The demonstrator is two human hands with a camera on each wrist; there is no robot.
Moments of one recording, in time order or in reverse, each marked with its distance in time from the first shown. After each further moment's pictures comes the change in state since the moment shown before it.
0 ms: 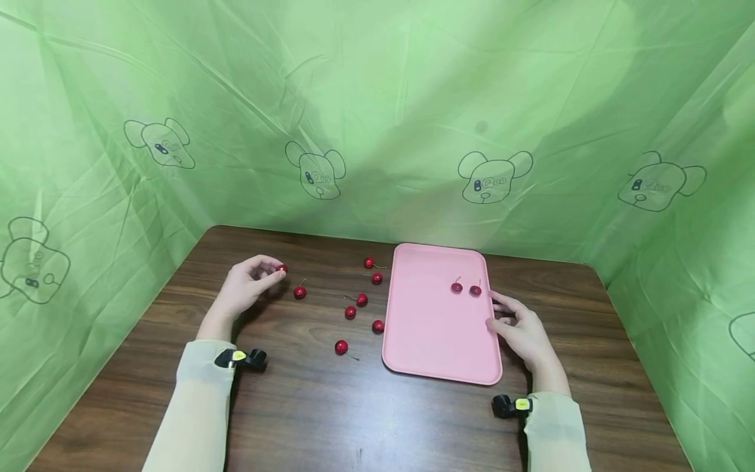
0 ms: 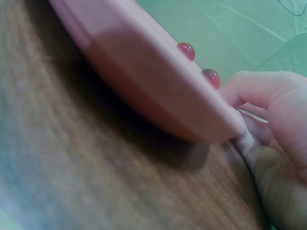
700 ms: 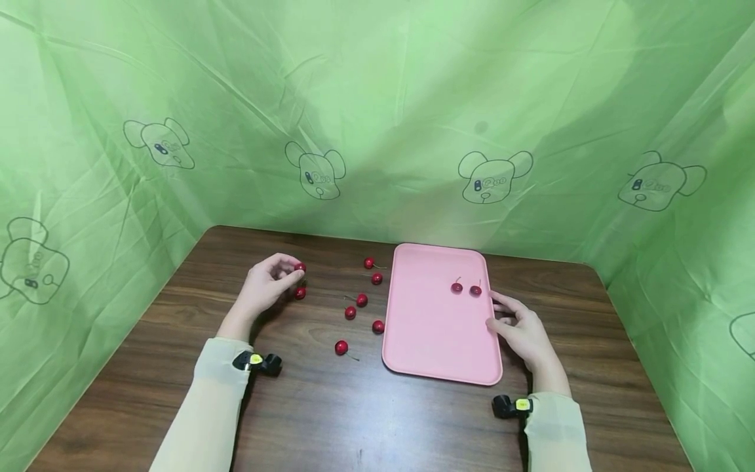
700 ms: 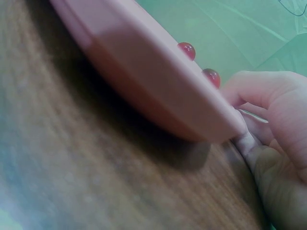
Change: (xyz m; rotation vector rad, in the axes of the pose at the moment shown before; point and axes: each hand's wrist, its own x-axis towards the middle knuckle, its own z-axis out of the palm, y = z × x) left_hand 0.005 0.022 0.033 0.009 -0.003 0.007; right_hand 0.002 0.003 0.000 -0.012 -0.007 0.015
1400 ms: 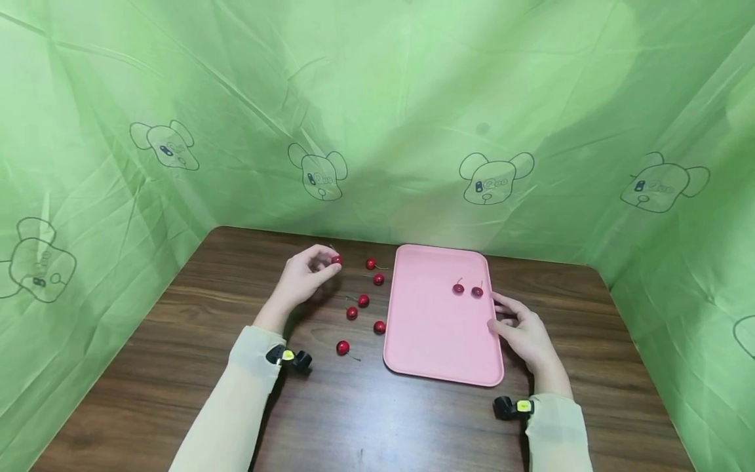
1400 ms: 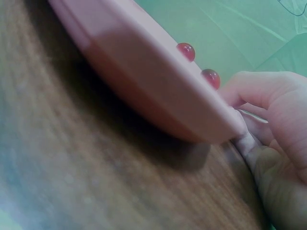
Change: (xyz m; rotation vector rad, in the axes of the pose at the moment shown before) left_hand 0.018 0.055 0.055 -0.069 -0.027 0.114; right_hand 0.001 0.003 -0.001 -0.003 -0.009 -0.004
